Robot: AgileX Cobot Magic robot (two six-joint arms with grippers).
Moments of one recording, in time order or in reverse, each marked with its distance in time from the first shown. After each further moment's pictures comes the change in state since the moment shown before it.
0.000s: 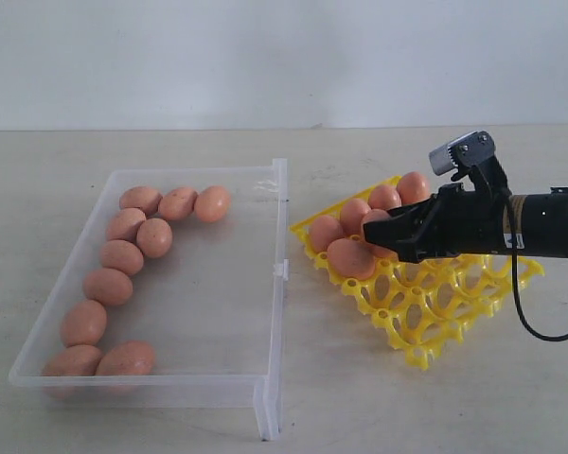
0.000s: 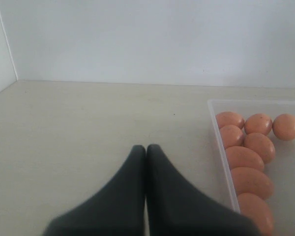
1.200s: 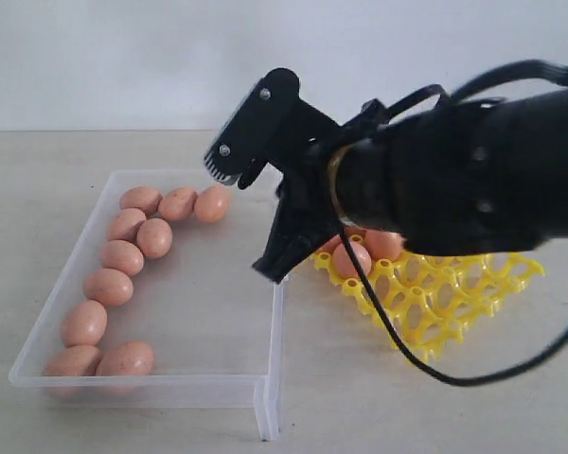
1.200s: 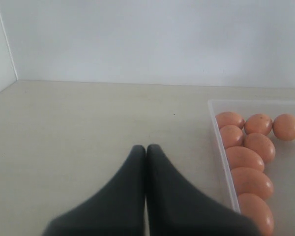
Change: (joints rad) left arm 0.000 0.000 0.000 0.000 0.000 0.000; right arm 0.806 -0.390 -0.144 -0.048 1.210 0.045
